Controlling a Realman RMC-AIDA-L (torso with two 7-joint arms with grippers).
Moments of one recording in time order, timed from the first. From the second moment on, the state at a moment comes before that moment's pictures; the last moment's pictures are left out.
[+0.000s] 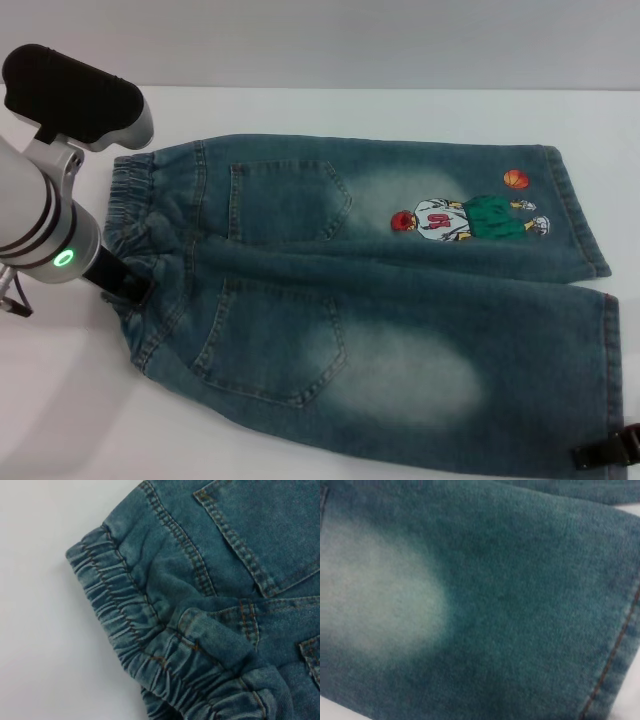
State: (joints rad) left arm -0.46 -2.06 -1.49 -1.51 2.89 -1.48 0.09; right arm 0.02 2.08 -1.60 -1.80 0.48 1.64 -0.12
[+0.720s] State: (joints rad) left arm -0.47 -2.06 -1.48 -1.51 2.88 -1.48 0.09; right arm 0.02 2.09 -1.63 -1.78 0.49 1.61 -0.12
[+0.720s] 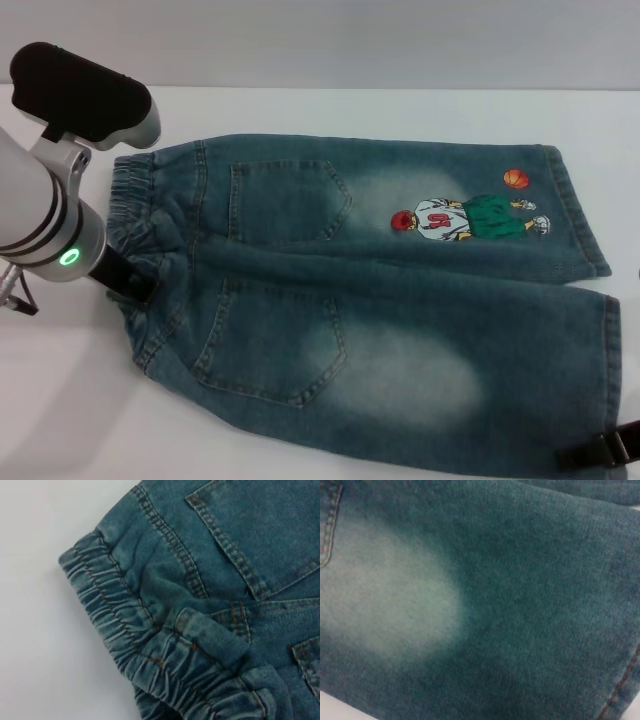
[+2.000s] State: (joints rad) left arm -0.47 -2.06 -1.48 -1.52 2.88 -1.47 0.09; right arm 0.05 2.08 -1.65 -1.78 0.59 1.59 -0.18
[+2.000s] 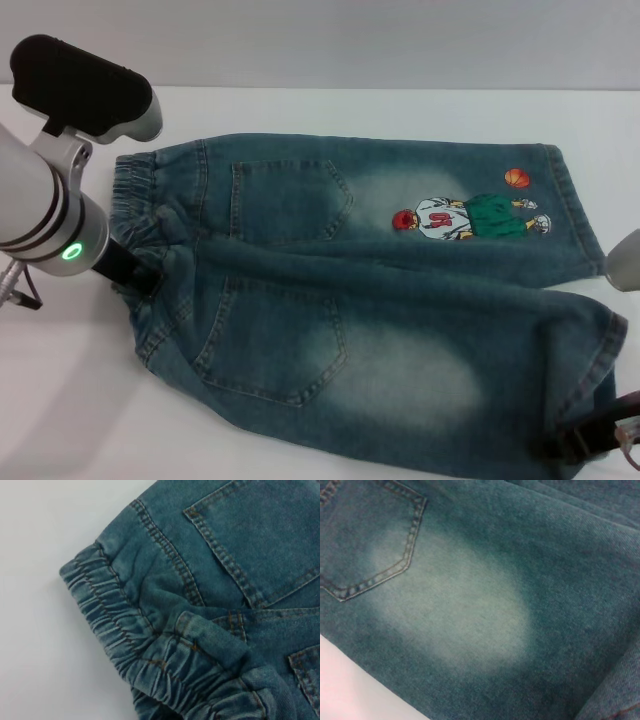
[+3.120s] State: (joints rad) left arm -0.43 -2.06 -1.51 -1.56 2.86 -1.37 0.08; right arm 0.03 2.08 -1.62 -1.80 0.77 1.26 -0.38
